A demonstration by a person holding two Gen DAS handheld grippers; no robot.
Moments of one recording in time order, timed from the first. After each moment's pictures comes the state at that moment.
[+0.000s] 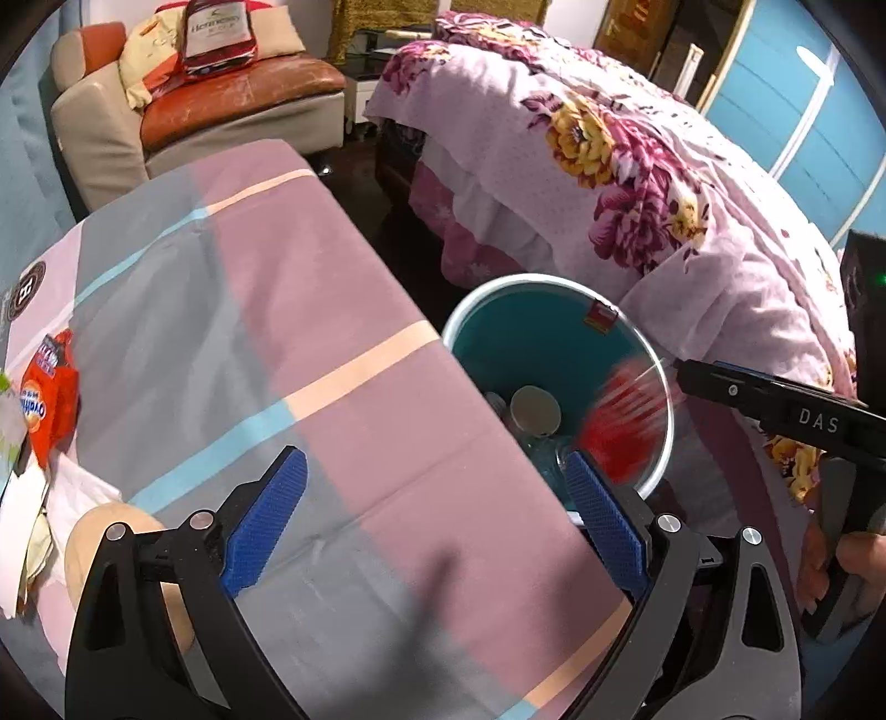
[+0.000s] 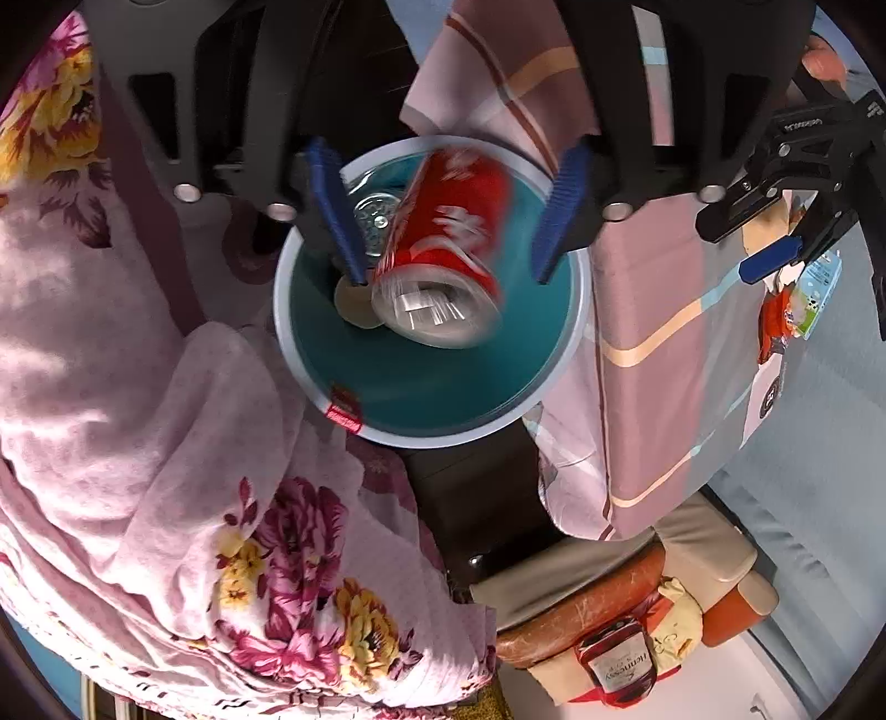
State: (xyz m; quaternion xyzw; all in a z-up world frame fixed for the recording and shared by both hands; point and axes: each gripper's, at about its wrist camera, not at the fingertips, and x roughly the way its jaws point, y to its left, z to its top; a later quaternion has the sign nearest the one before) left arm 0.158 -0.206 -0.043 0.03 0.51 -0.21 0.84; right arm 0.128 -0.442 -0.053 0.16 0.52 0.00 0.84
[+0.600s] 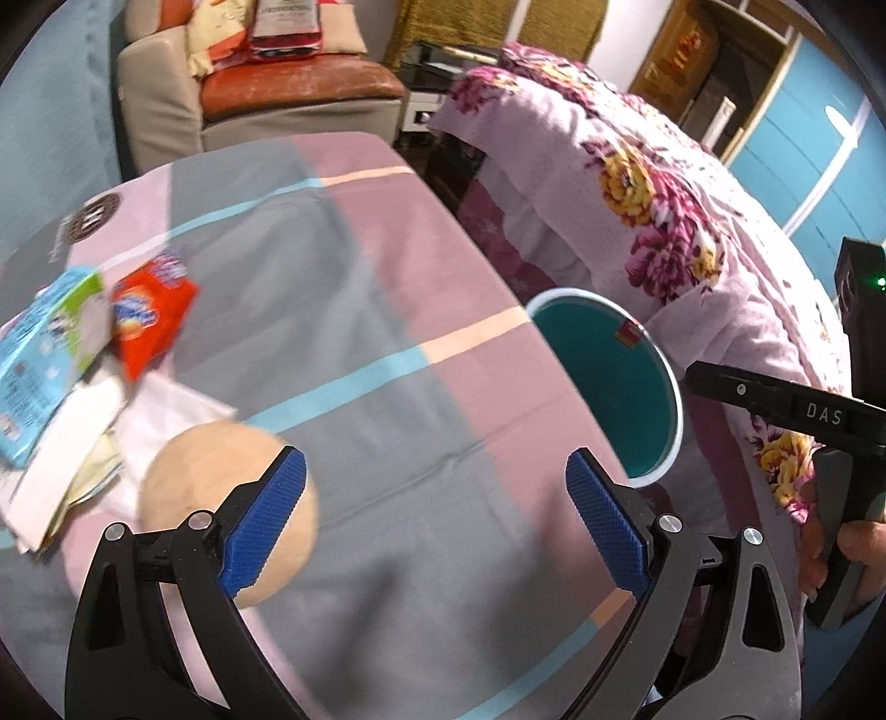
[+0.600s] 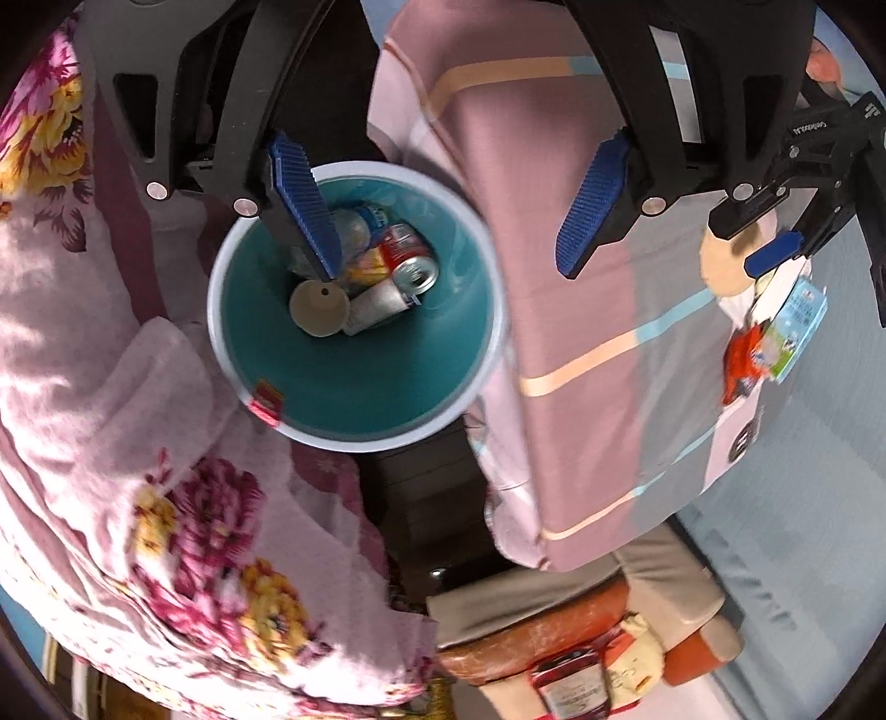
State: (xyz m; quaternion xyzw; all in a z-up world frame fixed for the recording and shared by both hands) left arm 0.130 -0.112 -0.027 -0.03 0.50 -0.18 0.85; right arm 0.133 -0.365 -0.024 0.11 0.53 0.03 0.84
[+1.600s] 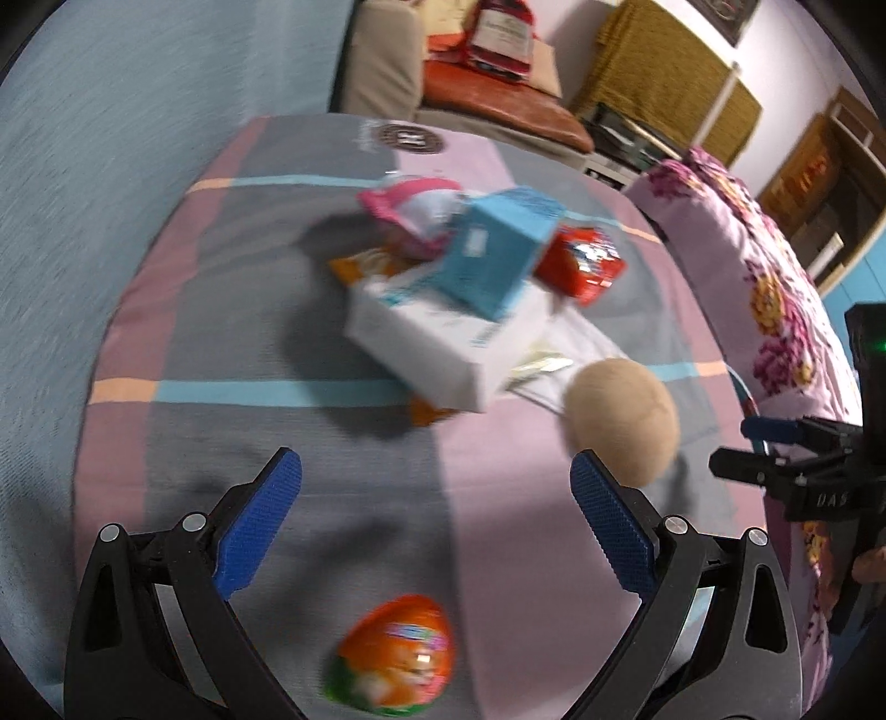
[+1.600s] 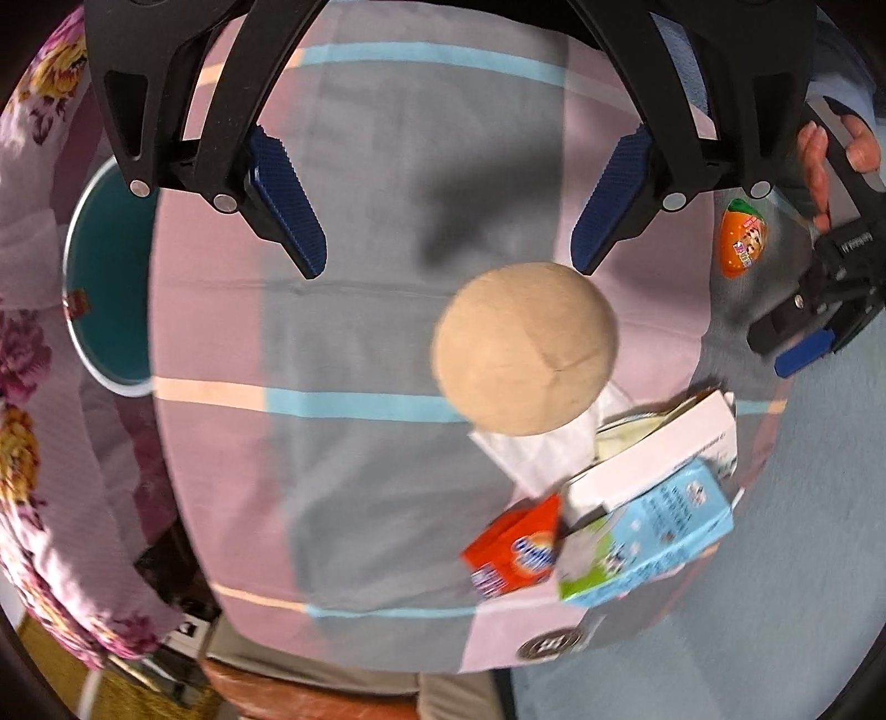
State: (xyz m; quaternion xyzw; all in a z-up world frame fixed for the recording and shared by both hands) left arm 0.065 0.132 -0.043 -0.14 0.49 -0.01 0.86; right arm 0.143 -0.119 -0.044 -0.07 0.60 0.17 0.77
